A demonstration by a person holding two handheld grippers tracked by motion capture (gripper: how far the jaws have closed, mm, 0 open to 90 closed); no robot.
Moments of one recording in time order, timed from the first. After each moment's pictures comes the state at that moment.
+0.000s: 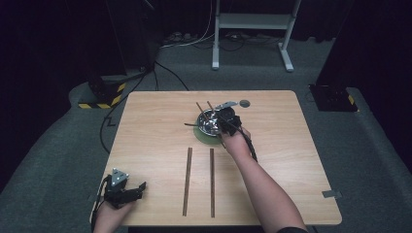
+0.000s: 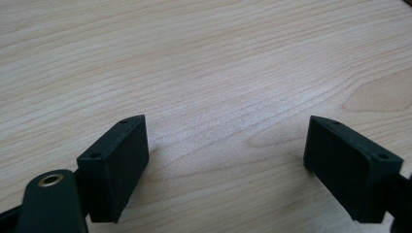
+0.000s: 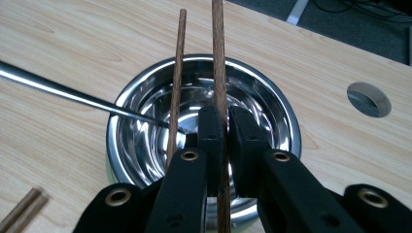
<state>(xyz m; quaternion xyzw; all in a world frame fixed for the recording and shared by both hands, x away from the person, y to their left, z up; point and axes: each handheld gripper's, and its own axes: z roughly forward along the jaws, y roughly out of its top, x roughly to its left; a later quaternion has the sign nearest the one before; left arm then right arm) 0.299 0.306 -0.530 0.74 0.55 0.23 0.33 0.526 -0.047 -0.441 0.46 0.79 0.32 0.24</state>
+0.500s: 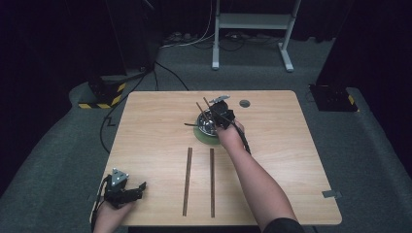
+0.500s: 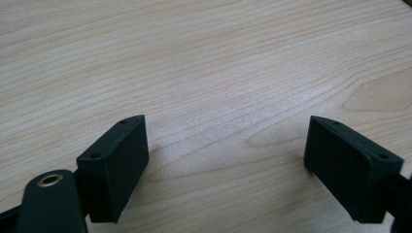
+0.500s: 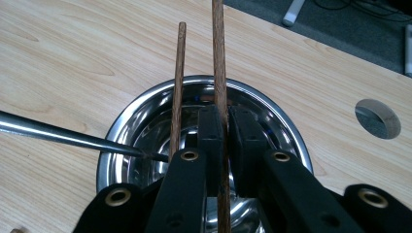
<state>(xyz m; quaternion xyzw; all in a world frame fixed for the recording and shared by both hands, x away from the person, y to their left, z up) 0.299 0.306 -0.530 0.74 0.55 0.23 0.33 0.551 -0.027 -0.441 0.46 0.80 0.31 0.25</state>
